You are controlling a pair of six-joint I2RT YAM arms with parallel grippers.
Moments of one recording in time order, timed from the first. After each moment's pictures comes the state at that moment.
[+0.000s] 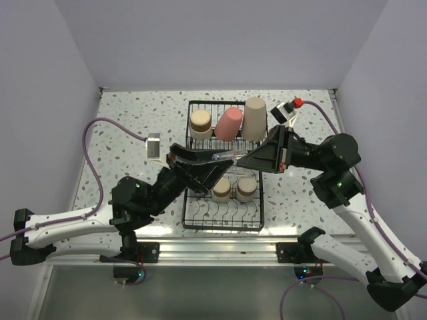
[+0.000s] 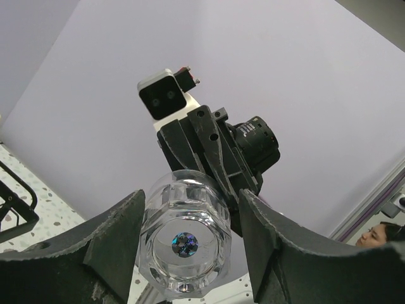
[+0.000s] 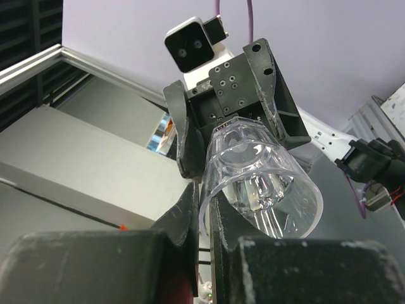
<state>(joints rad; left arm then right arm) -1.32 0.90 0.86 0.58 -0.35 -0.60 0.55 0.88 1.06 0.17 -0.88 1.46</state>
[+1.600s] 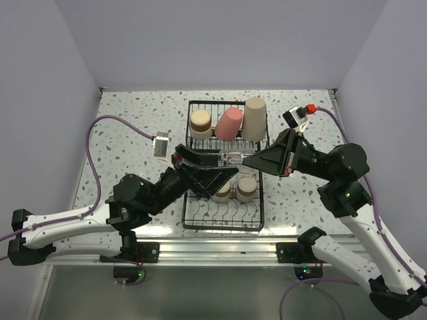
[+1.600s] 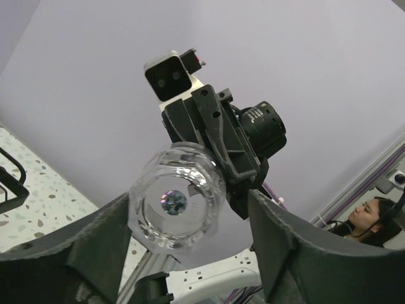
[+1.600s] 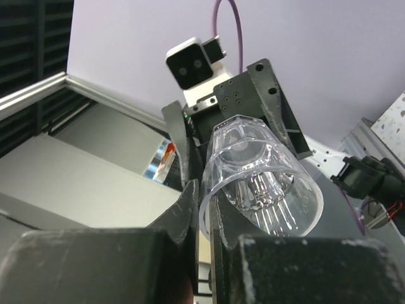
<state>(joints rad) -1.31 0.90 0.90 0.44 -0.29 -0.64 0.56 0.79 1.02 0.13 -0.76 1.46</state>
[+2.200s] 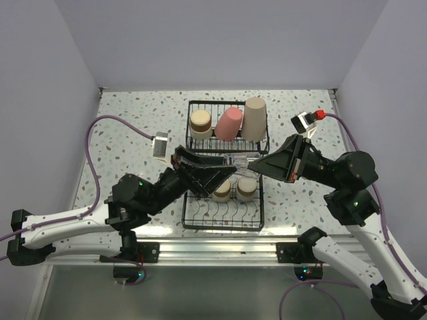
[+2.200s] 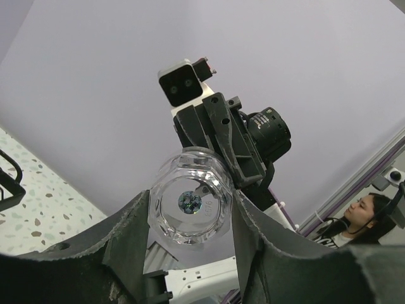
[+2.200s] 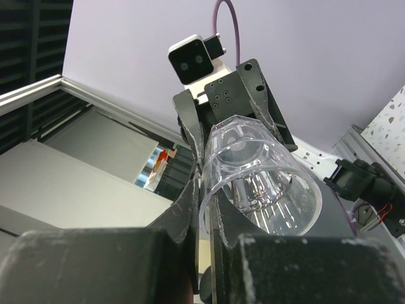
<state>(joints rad) -1.32 0.89 0.90 0.43 -0.28 -0.65 0.56 0.72 1.01 0.04 -0.71 1.41</state>
